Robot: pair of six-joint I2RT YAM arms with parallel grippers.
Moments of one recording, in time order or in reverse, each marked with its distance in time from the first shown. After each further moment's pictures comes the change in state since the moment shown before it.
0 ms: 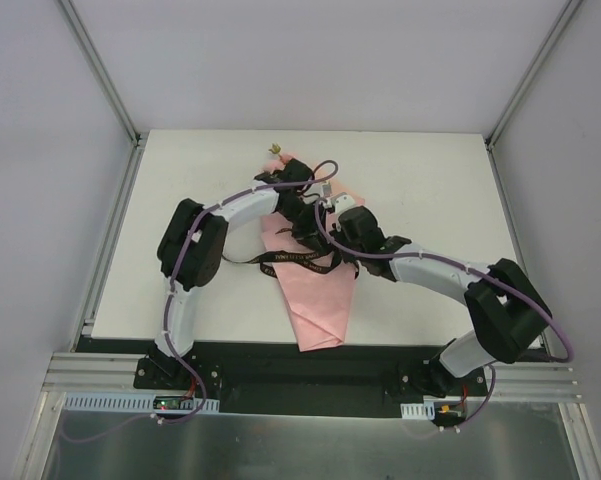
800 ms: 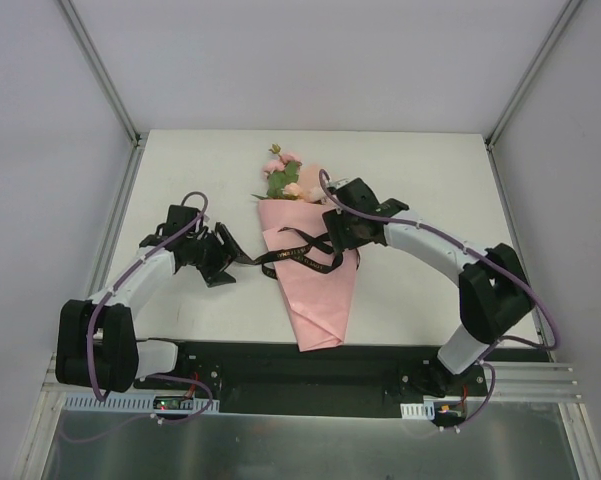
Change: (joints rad) left arm 0.464 -0.898 -0.921 0.158 -0.155 -0.329; right arm -0.079 0.175 0.372 -0.482 -0.127 0.111
